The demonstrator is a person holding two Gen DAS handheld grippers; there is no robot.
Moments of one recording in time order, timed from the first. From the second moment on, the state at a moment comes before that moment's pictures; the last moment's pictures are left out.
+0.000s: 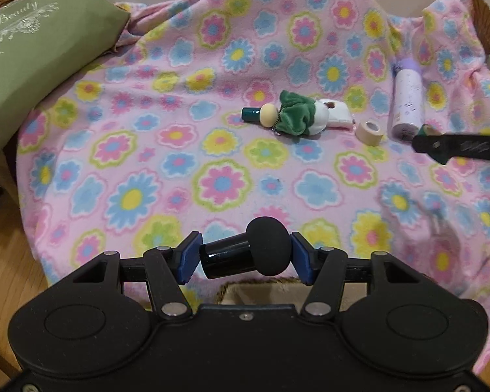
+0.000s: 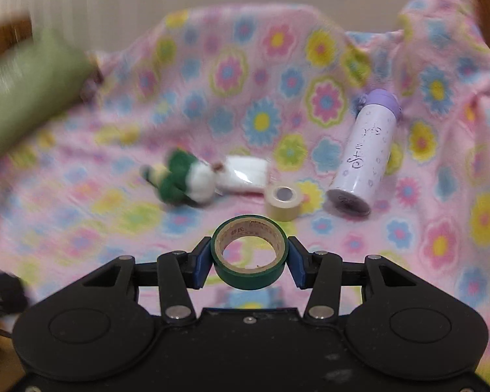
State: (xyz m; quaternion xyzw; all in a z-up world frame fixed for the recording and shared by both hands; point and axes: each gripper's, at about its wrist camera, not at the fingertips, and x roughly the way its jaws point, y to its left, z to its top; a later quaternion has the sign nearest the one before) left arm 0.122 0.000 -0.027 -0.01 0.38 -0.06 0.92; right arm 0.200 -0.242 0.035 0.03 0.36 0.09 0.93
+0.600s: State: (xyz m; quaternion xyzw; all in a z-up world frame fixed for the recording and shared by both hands) left arm 0.028 -0.007 0.004 0.00 0.33 -0.08 0.94; right arm 0.011 -0.220 0.081 0.13 0.34 0.11 0.92
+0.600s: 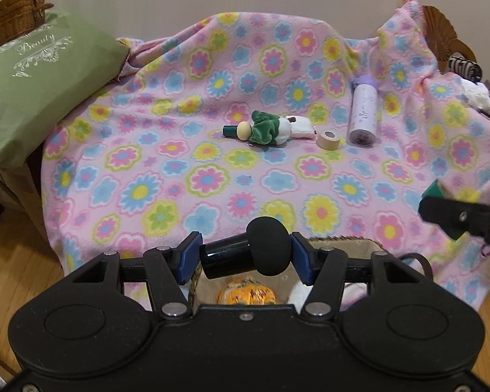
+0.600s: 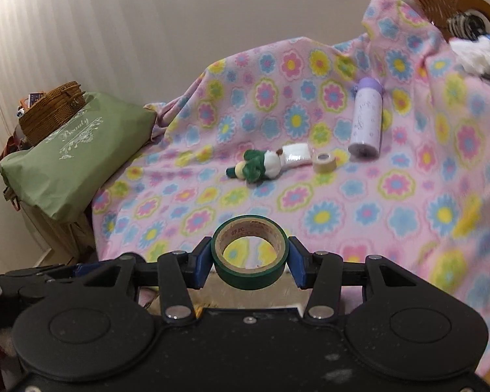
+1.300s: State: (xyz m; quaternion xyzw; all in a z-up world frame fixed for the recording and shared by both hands) left arm 0.019 -0.010 -0.025 0.01 0.40 -0.08 0.91; right arm -0.013 -0.209 0.050 0.14 0.42 0.09 0.89
